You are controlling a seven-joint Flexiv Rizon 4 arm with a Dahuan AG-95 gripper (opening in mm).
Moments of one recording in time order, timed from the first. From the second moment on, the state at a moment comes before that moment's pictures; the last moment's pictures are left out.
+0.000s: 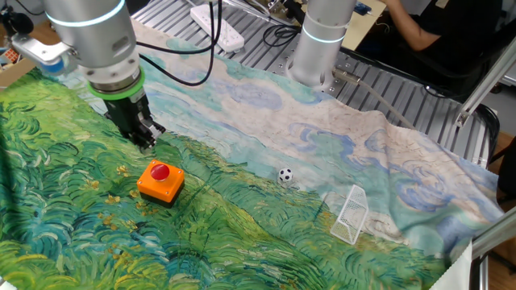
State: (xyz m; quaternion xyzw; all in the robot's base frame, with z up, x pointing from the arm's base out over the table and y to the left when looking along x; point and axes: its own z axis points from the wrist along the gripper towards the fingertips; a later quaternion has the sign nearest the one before) arm 0.609 -0.134 0.142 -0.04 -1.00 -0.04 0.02
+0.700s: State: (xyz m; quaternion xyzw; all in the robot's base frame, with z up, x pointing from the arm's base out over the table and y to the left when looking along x) arm 0.609 -0.130 0.138 -0.04 -1.00 -0.04 0.03
